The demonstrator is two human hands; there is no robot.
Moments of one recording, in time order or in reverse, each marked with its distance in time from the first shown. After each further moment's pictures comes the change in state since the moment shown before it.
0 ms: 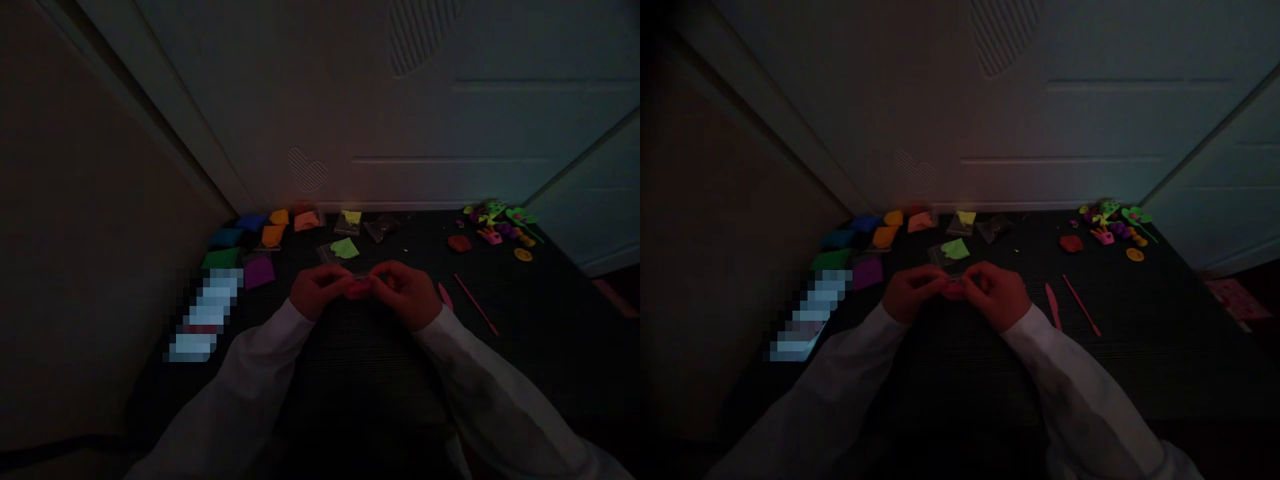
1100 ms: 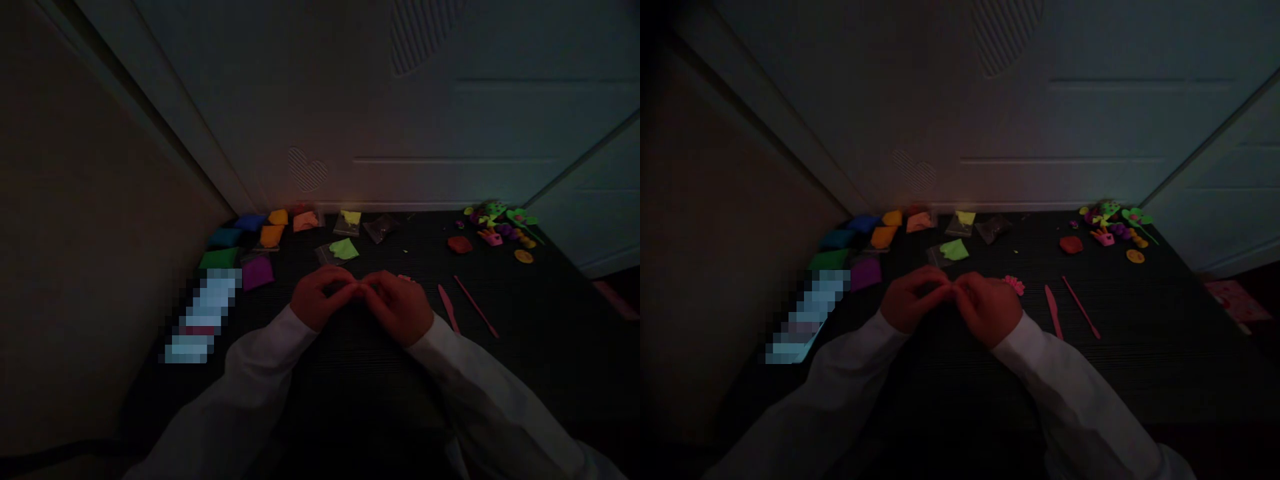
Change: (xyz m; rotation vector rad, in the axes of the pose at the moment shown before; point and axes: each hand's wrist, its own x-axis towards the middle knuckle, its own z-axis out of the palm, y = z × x) left_hand -0.009 0.007 0.004 0.290 -0.027 0.218; right_hand -0.011 -0.007 0.010 -0.327 -0.002 -0.236
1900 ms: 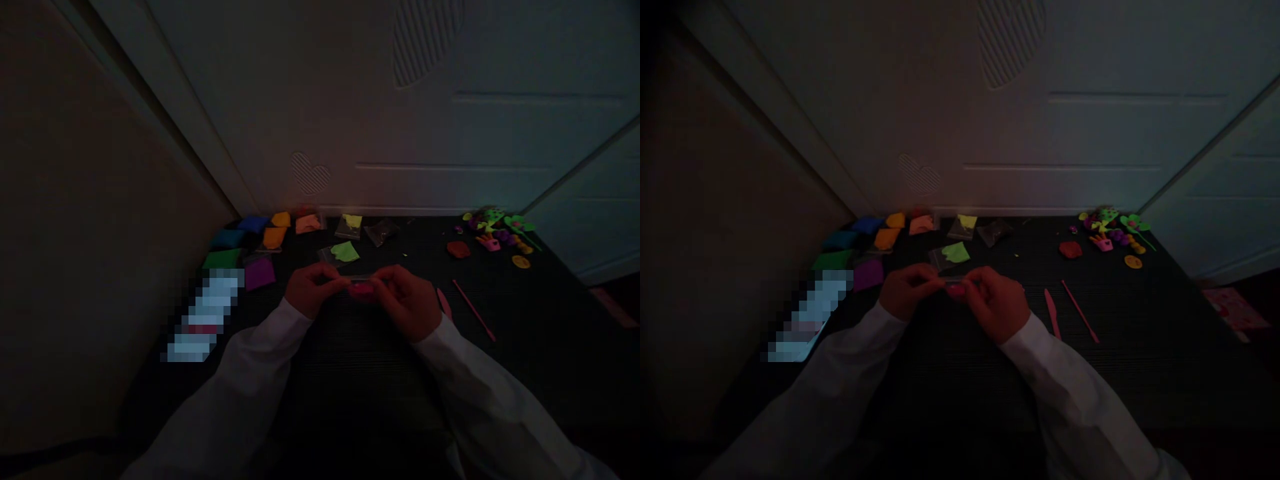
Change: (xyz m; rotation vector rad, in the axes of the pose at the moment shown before) left_hand 0.010 -0.022 -0.006 -0.198 0.138 -0.158; right_hand 0.002 0.001 -0.009 0.138 0.099 0.106
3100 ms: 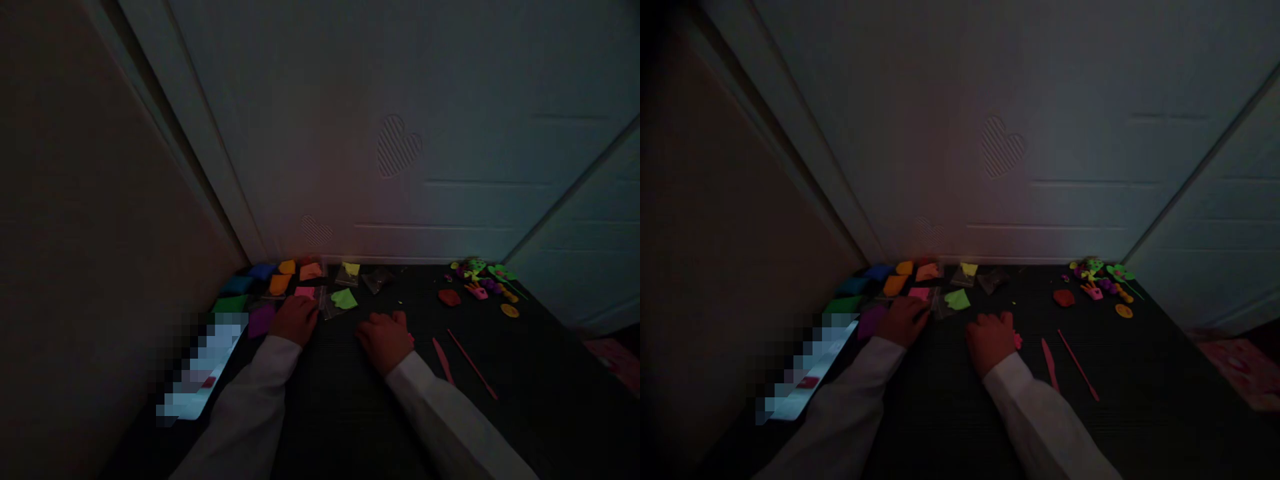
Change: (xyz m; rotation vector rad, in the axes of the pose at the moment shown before) left_hand 0.026 -0.045 -0.042 0.851 0.078 0.342; right_hand 0.018 0.033 0.039 -0.600 -0.133 -0.117
